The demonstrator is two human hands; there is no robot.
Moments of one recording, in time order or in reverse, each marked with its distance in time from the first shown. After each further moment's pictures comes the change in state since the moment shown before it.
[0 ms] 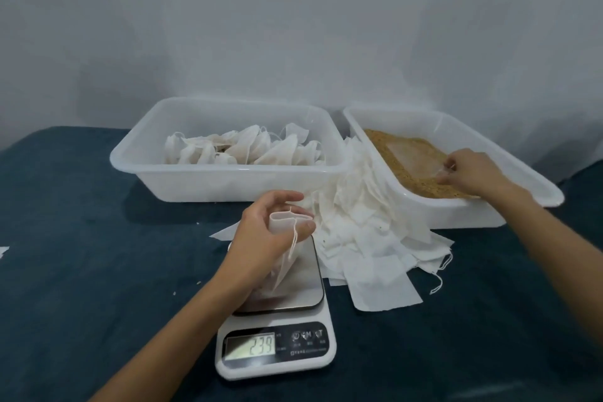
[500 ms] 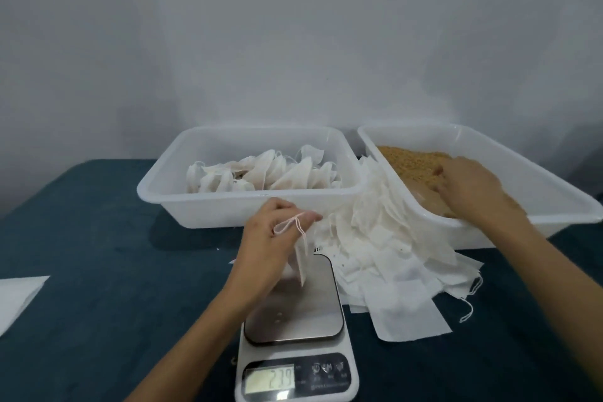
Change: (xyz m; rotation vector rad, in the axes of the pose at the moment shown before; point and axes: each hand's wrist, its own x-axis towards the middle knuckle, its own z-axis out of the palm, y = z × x) left_hand 0.018 0.015 -0.010 0.173 0.065 0.196; right_hand -0.007 -0.041 0.012 -0.109 0.199 -0.104
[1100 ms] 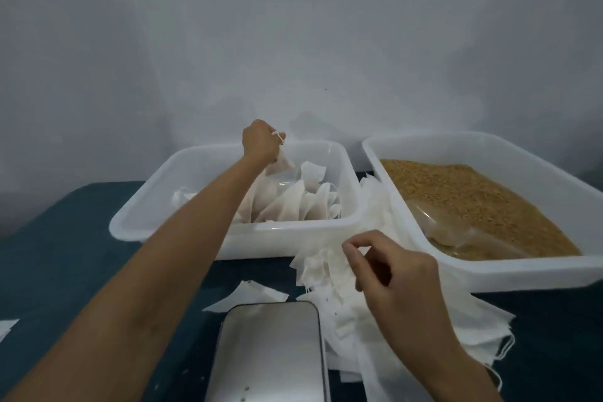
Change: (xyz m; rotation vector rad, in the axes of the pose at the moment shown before) left_hand 0.276 -0.022 -0.003 0.533 0.261 -0.158; right_hand -0.119 -0.114 -0.004 0.985 0.248 -0.313
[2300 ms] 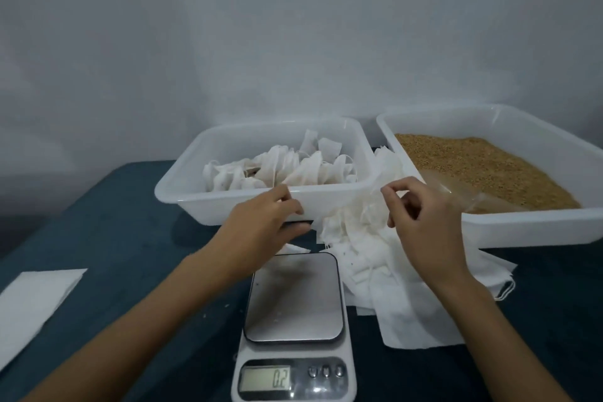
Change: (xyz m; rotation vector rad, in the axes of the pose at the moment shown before) left_hand -0.228 -0.042 -0.083 0.539 -0.296 0.628; right_hand 0.008 0.025 -0.006 0.033 0.125 0.102
